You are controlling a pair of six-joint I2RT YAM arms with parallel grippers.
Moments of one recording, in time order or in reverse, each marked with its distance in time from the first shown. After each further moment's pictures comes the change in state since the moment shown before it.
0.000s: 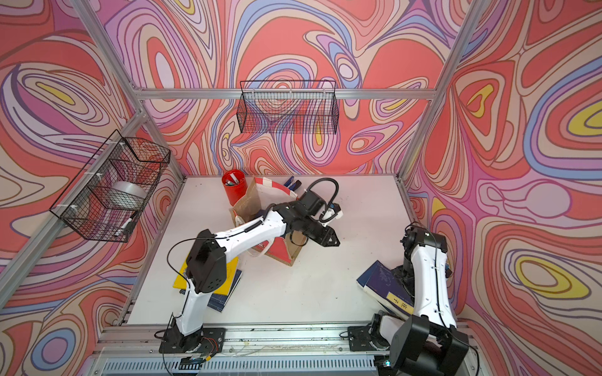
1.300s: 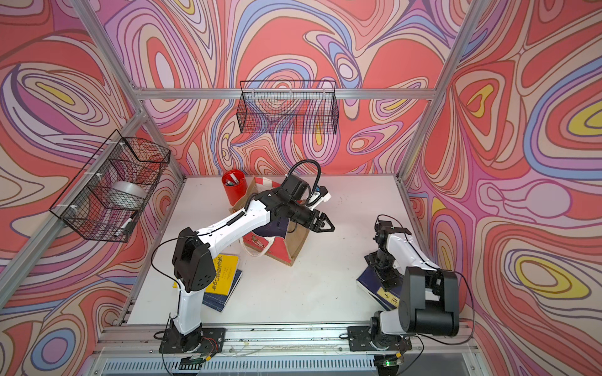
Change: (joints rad) left arm 0.090 -0.031 0.017 -0.009 0.109 0.001; right arm 0.309 0.367 -0.129 0.579 -0.241 0.129
